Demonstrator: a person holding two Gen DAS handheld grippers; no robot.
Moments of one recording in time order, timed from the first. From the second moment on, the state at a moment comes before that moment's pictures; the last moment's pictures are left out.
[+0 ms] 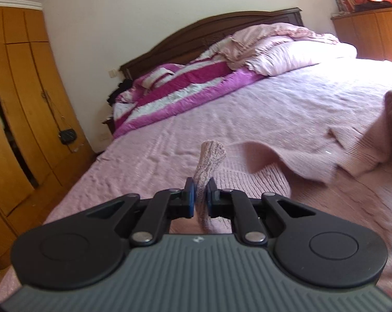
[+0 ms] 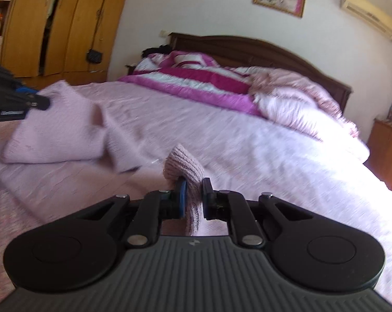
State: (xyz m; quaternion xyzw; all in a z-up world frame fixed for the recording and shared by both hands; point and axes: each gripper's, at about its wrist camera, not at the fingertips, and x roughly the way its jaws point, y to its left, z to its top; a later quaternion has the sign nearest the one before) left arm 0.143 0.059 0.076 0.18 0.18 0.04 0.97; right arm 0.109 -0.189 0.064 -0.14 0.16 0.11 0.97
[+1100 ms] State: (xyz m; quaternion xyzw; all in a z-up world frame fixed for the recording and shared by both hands) left arm 0.209 0.132 0.063 0.04 0.28 0.04 0.96; right arm 0.253 -0.281 0.042 -0.09 0.26 -0.02 0.96
